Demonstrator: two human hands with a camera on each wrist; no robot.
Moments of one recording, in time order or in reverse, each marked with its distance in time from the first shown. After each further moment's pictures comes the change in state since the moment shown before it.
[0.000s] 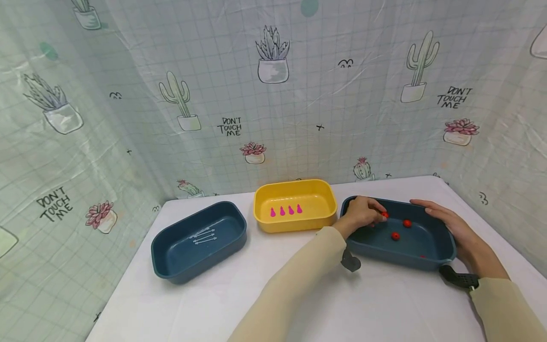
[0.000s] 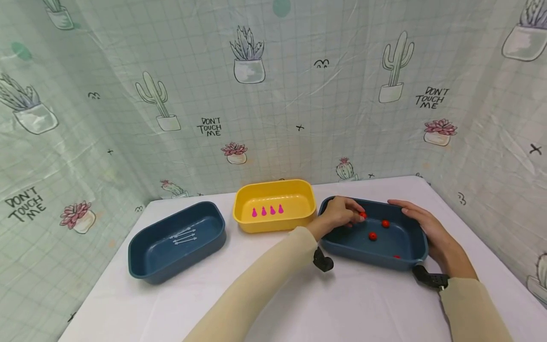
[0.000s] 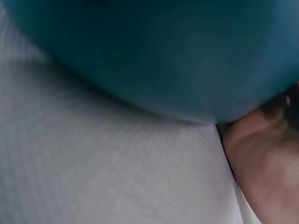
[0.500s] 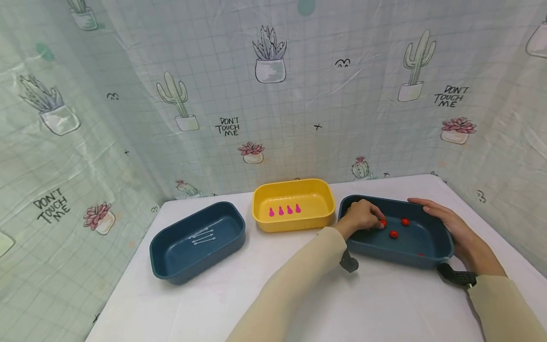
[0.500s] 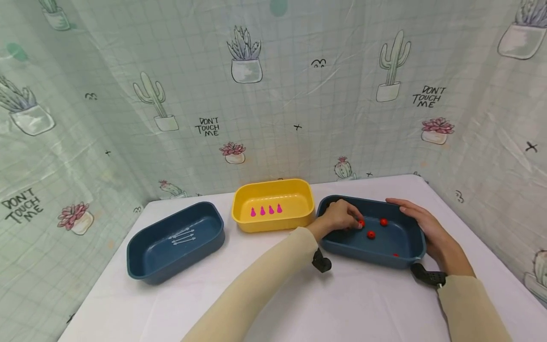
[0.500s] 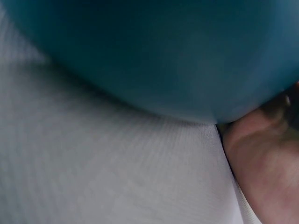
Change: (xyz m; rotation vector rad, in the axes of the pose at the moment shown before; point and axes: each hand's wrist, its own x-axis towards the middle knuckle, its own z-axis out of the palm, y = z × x) left_hand -0.003 -0.004 0.003 0.284 -0.062 0.067; right_hand -0.003 -0.002 0.000 0.078 -0.033 -0.038
